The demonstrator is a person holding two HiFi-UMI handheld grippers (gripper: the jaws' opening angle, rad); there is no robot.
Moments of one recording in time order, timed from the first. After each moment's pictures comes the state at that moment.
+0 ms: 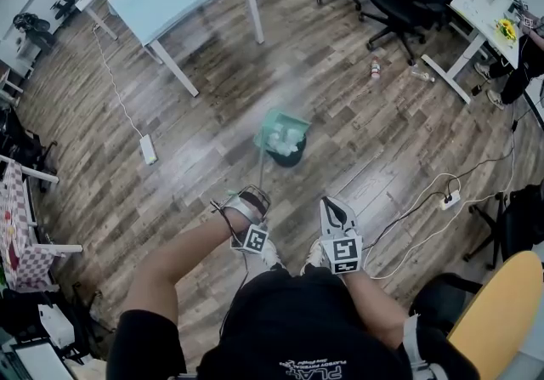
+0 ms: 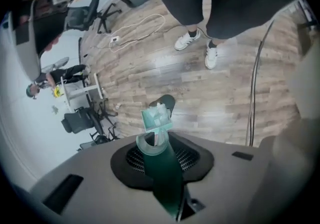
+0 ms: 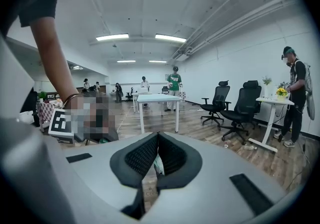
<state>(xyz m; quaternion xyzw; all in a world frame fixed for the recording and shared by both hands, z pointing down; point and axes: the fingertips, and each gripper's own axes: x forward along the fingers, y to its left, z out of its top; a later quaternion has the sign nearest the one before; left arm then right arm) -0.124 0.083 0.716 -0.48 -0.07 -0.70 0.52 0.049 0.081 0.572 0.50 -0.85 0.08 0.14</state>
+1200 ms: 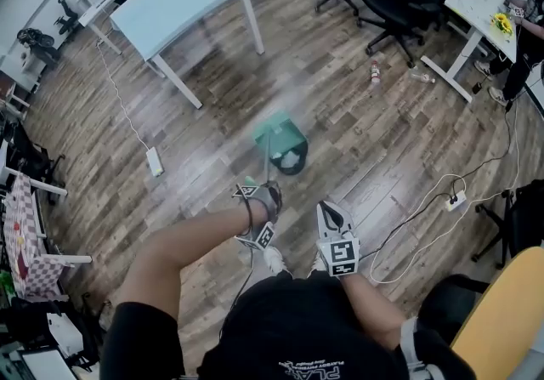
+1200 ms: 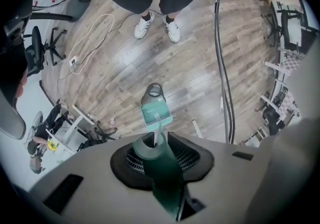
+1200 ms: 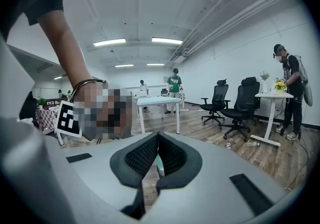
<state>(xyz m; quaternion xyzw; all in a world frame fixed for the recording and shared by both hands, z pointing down) -0.105 0.049 0.691 -0.29 -0.25 -0.69 0.62 0.050 0.082 0.572 0.50 -0.85 0.09 0.11</state>
